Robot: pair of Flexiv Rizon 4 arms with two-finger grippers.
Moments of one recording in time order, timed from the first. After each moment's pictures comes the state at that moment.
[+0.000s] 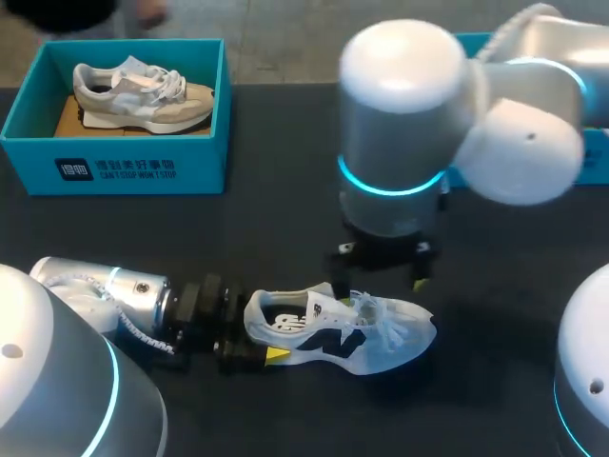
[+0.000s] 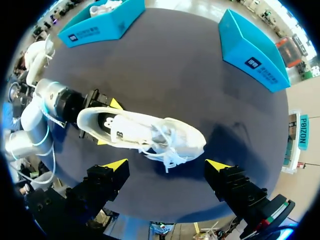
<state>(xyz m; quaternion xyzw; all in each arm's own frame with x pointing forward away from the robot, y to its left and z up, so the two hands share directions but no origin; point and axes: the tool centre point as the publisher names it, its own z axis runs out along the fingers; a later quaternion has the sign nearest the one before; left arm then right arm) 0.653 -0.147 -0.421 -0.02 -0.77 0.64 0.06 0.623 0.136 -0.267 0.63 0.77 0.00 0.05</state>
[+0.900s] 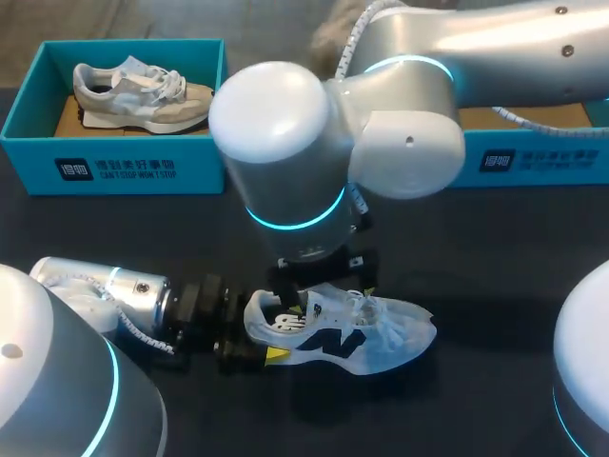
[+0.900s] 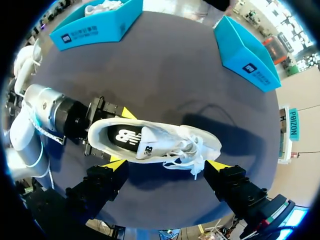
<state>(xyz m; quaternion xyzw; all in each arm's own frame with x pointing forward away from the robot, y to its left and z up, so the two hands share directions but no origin) 0.653 -0.147 -0.421 -0.02 -0.77 0.64 0.06 0.626 0.195 -0.287 0.65 0.75 -0.02 0.11</state>
